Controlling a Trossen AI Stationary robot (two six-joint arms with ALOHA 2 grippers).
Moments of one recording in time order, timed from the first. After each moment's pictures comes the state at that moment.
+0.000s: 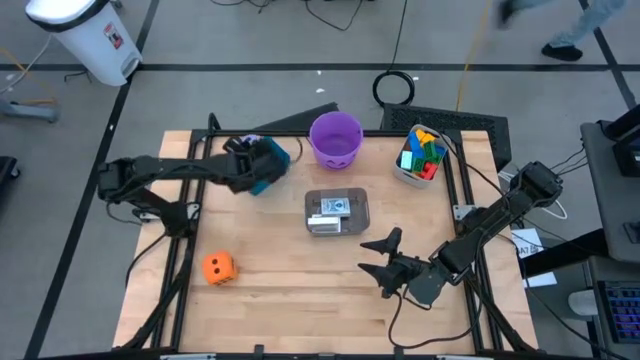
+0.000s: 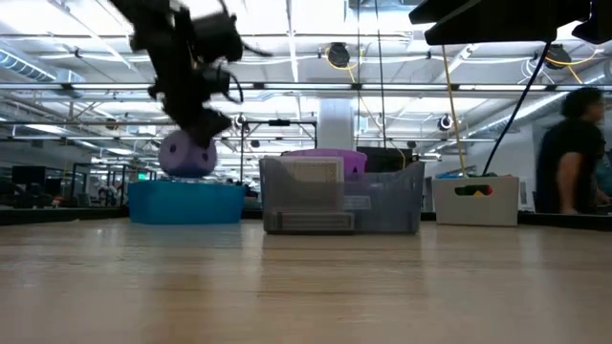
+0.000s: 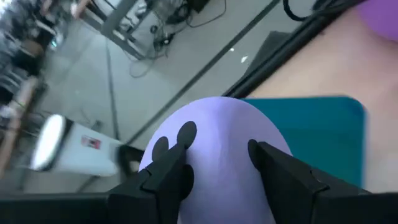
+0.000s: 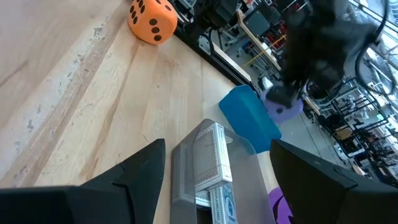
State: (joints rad) left arm 0.27 1.42 0.96 -0.65 -0.92 -0.32; right arm 0.70 1.43 0.79 0.13 0.96 -0.30
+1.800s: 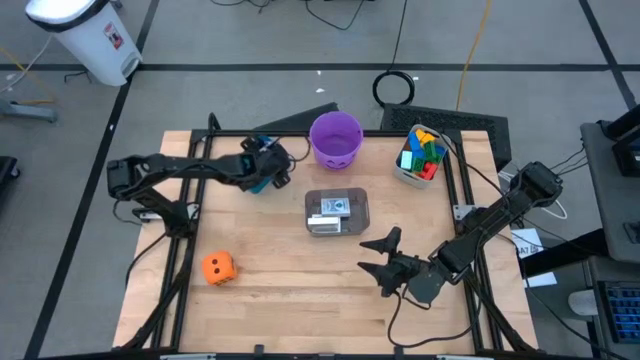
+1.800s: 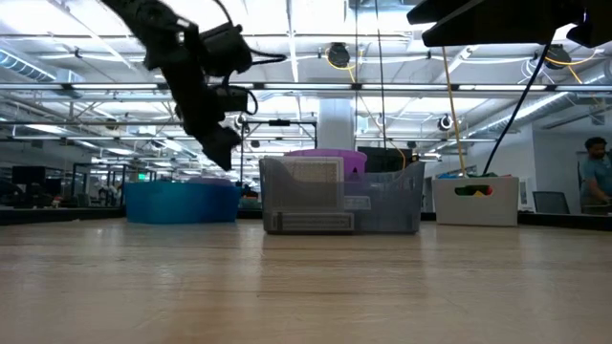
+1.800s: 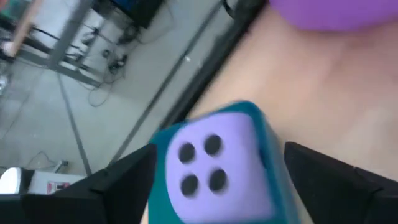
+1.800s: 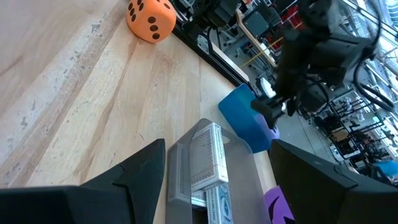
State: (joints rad) left arm 0.34 1.50 0.88 -0.30 -0.71 0.02; right arm 0.69 1.43 0.79 0.13 0.96 -0.33
